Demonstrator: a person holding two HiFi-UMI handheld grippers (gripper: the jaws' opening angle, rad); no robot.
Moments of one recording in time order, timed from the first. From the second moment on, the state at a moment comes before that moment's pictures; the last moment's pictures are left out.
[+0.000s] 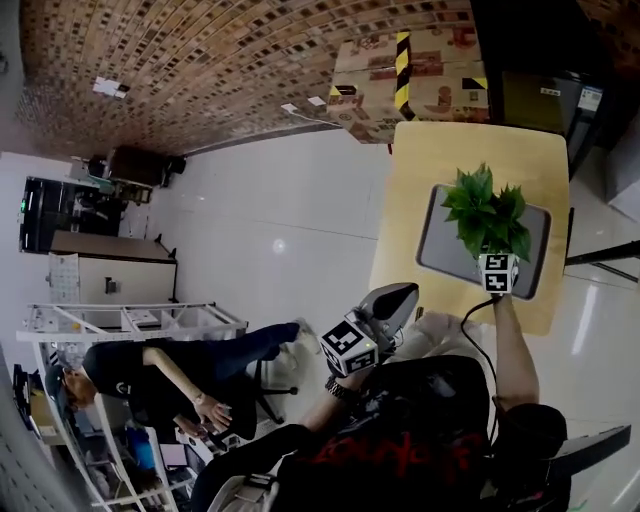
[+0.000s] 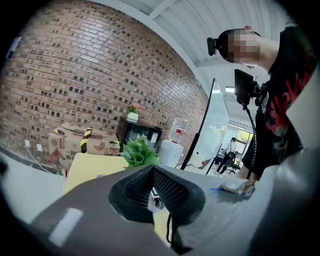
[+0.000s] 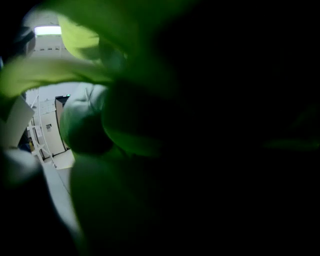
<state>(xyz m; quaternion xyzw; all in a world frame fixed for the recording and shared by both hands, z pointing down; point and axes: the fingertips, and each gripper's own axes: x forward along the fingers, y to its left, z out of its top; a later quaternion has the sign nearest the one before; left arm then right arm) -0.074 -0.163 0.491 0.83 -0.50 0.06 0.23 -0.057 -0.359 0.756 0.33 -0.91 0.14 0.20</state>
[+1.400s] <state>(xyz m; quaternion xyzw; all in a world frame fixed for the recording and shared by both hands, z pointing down) 0.034 0.079 0.398 0.92 -0.36 -0.07 0.14 0.047 0.045 0.401 0.29 -0.96 0.03 0.03</state>
